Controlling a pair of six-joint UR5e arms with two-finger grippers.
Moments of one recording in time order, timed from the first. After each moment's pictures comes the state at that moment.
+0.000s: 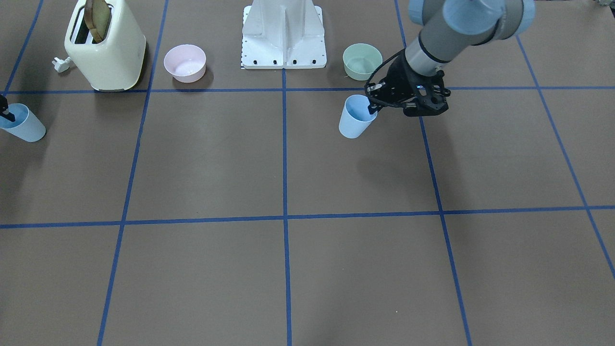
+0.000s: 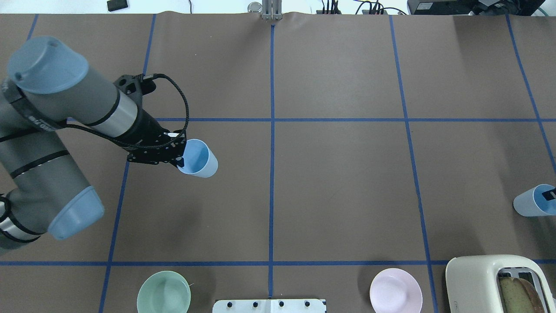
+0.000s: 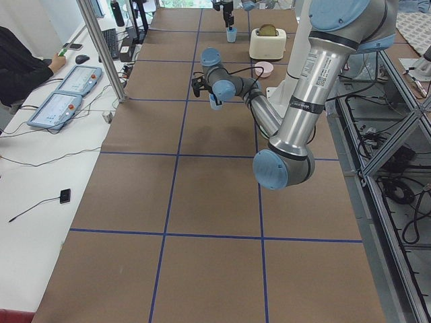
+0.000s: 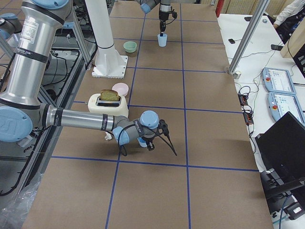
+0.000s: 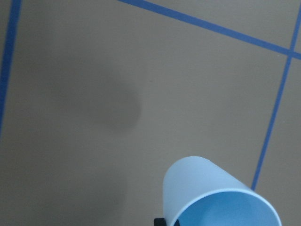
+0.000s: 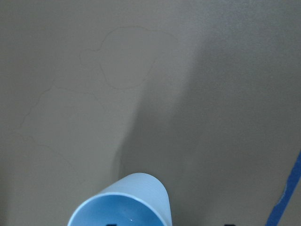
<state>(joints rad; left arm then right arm) -0.71 -2.01 -1.95 -1.66 -2.23 -1.37 1.18 -1.87 1.69 -1.02 2.42 0.12</state>
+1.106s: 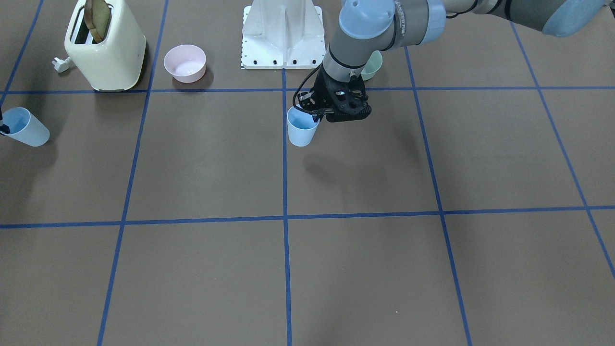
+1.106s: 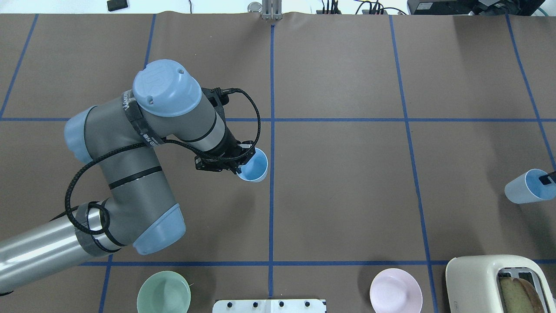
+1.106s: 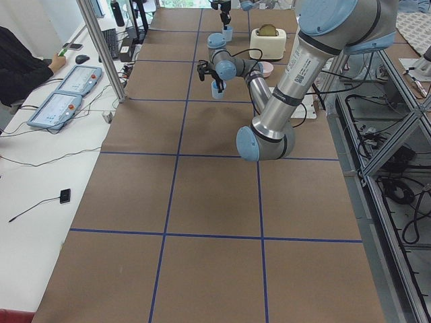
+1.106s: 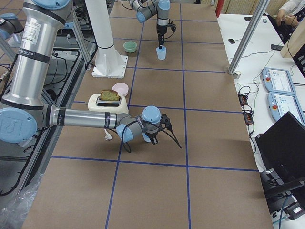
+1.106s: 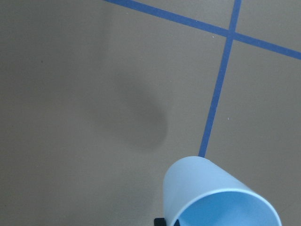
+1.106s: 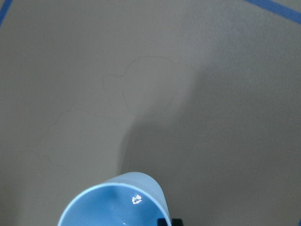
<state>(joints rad) -0.57 -2.25 -1.78 -1.59 -2.06 -1.44 1.19 -1.84 1.74 -0.98 2.41 0.12</state>
